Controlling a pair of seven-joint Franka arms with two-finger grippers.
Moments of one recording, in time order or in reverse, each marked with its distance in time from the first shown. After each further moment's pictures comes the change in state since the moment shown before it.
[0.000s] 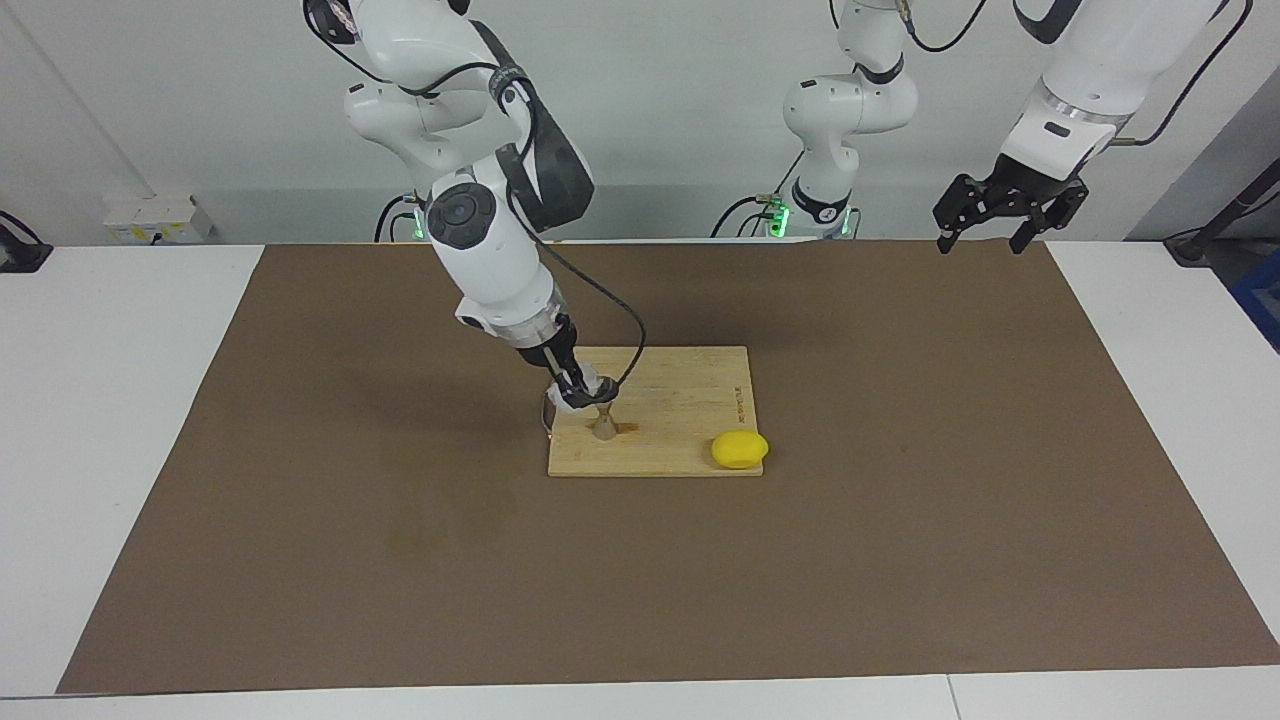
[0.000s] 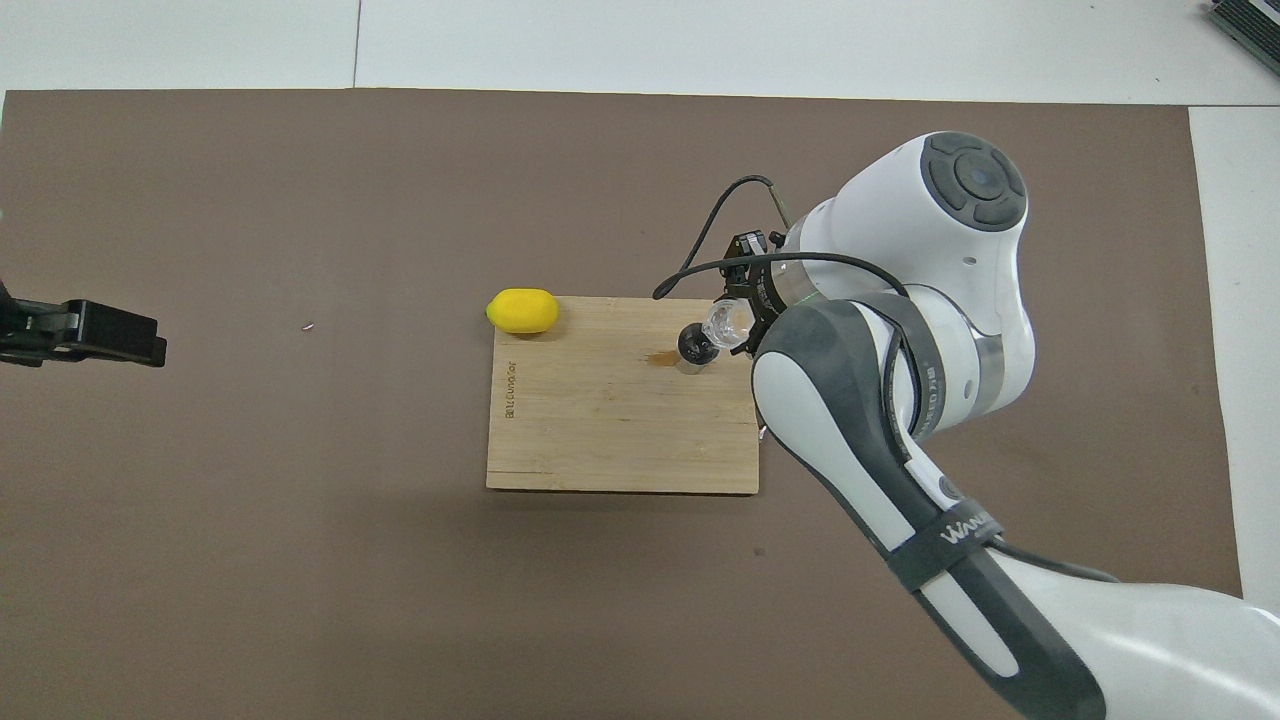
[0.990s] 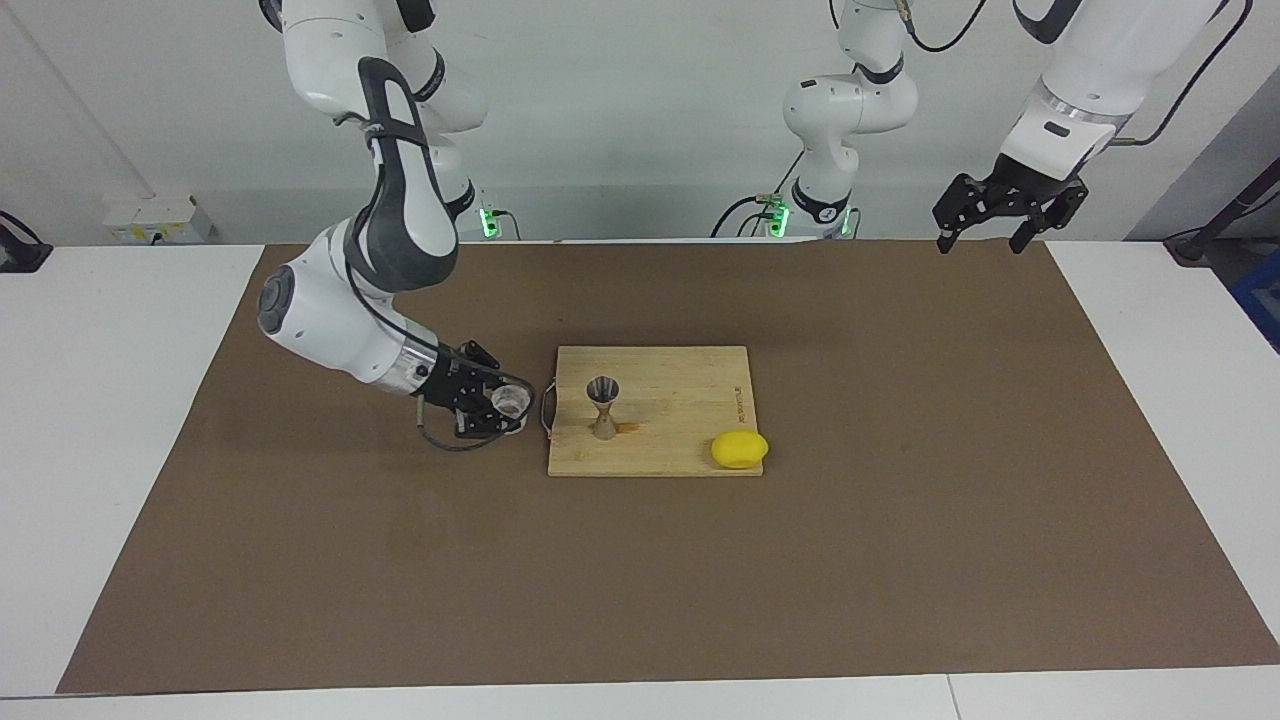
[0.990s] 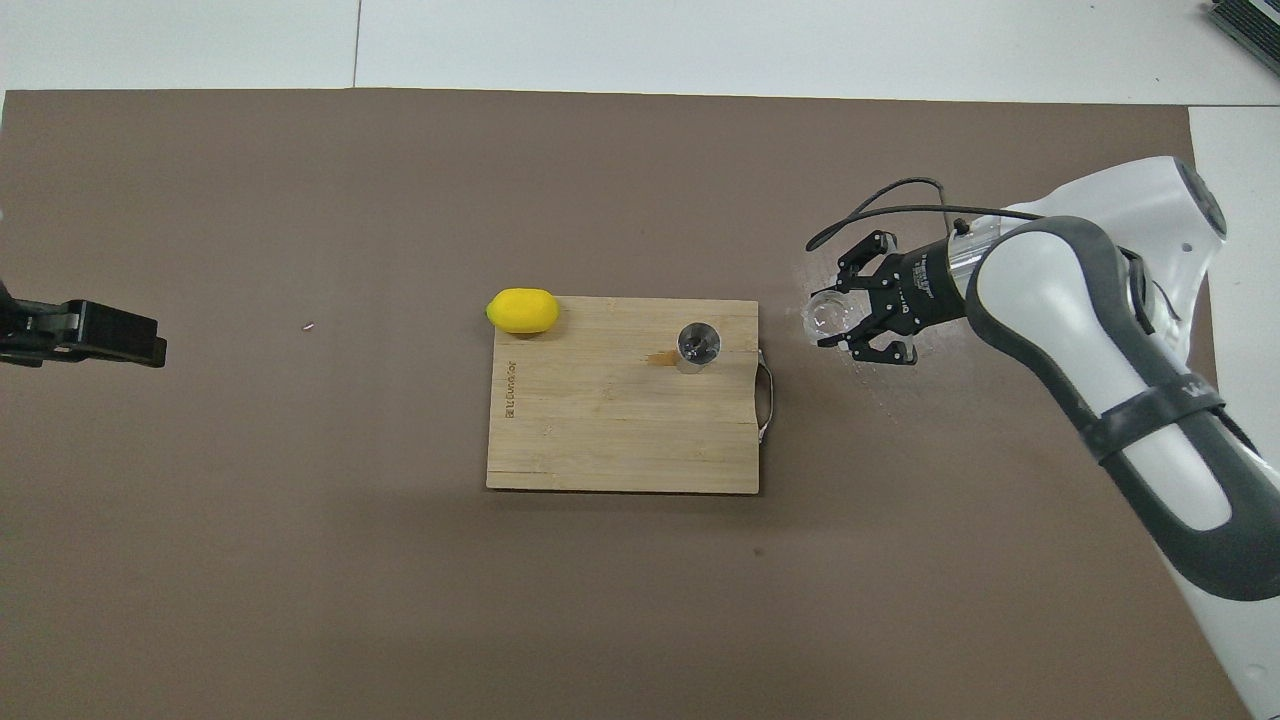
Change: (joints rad) left arm 0.000 0.000 0.000 0.000 0.000 -0.001 0.001; right arm -0.303 0.000 -0.003 -0.170 0.405 -0.008 -0.251
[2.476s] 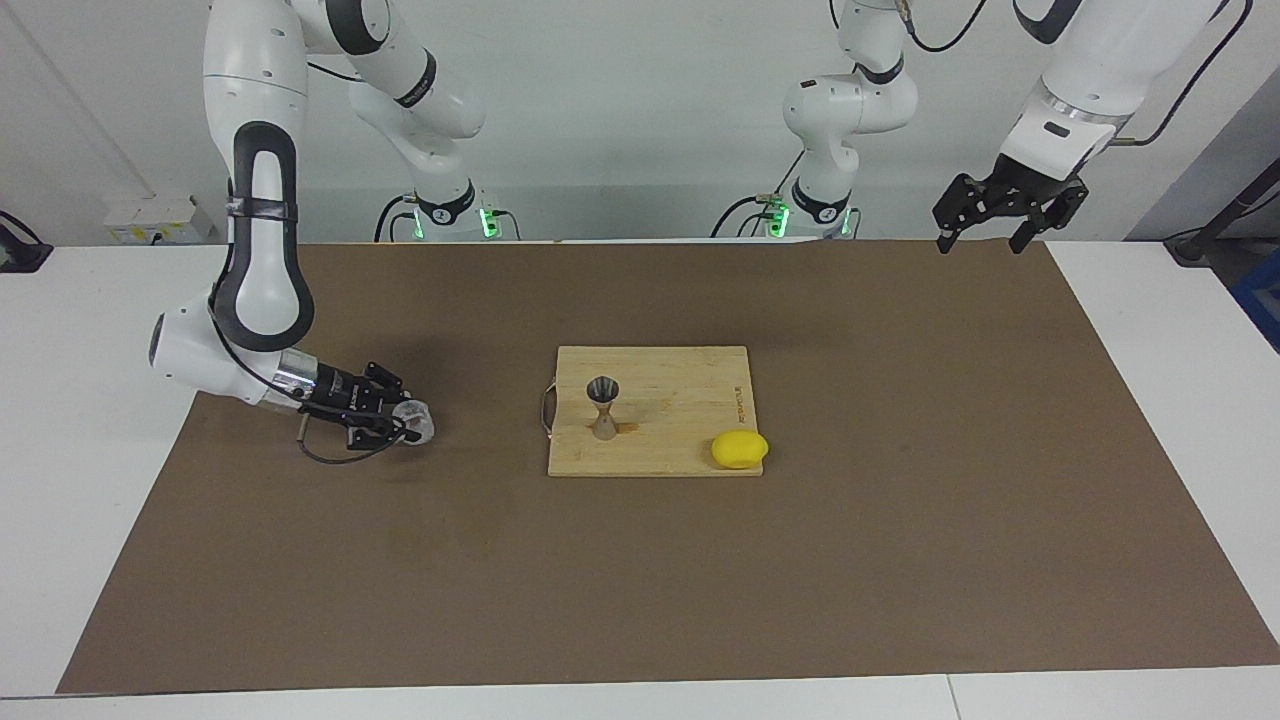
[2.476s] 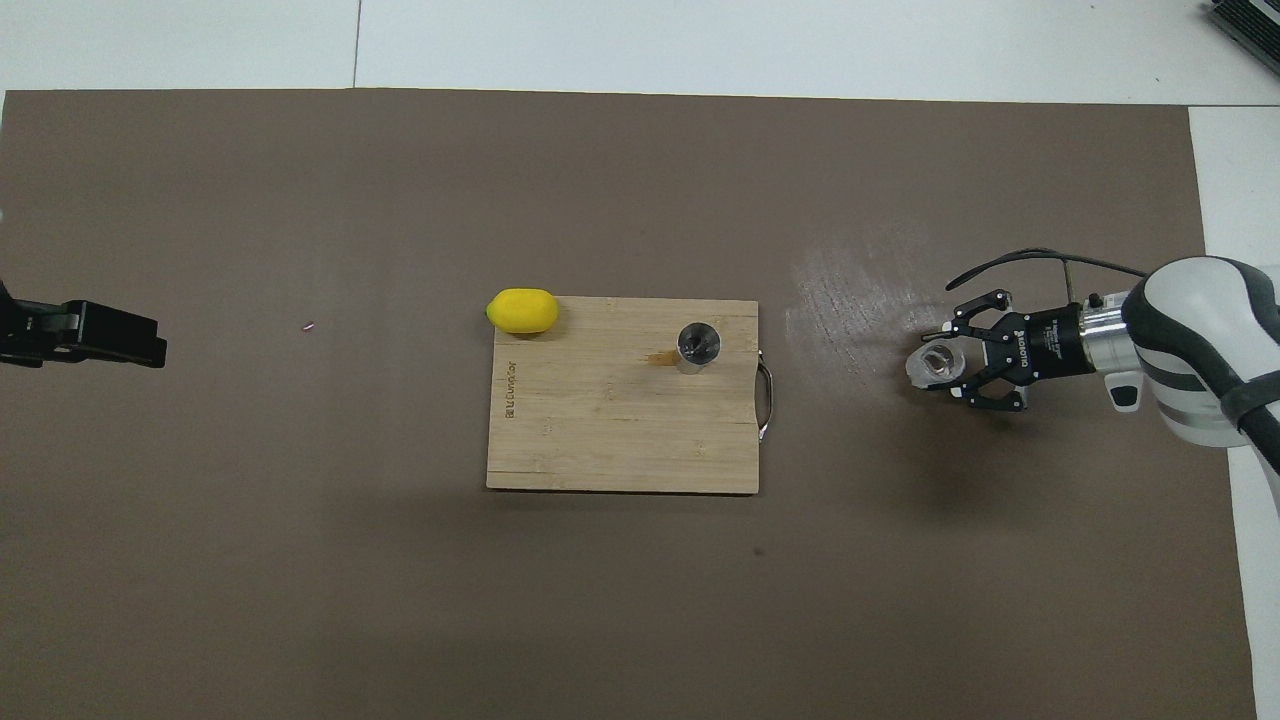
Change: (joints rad) left arm 0.000 0.000 0.000 0.000 0.000 -0.001 0.000; right arm -0.278 0.066 -0.004 -0.147 0.100 -0.041 -0.457
